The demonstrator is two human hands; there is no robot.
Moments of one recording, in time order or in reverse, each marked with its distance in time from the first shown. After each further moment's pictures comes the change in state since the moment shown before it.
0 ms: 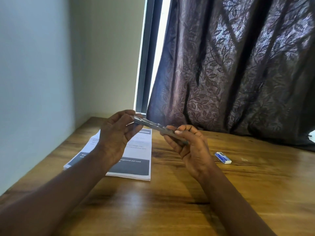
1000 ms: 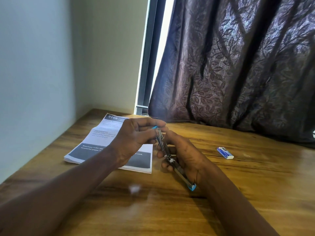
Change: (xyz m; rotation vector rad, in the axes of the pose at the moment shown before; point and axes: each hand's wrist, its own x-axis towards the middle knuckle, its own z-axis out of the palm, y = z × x) left_hand -0.020 -0.020 0.008 0.567 -0.325 0.028; right_hand -0.017 0.010 0.014 -0.576 -0.059 0.397
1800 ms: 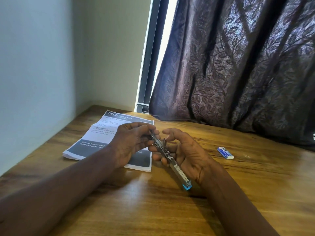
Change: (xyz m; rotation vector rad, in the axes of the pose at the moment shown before) left_hand 0.000 -0.008 0.002 -0.306 0.207 -0.320; right_hand -0.003 -0.007 0.001 0.266 -0.019 0.091
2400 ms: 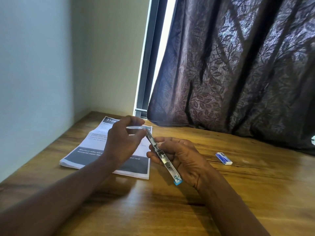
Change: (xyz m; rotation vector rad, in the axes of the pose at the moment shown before) left_hand 0.019 -0.005 -0.014 0.585 0.226 0.475; right_hand 0.012 0.005 -0.002 0.082 0.013 -0.120
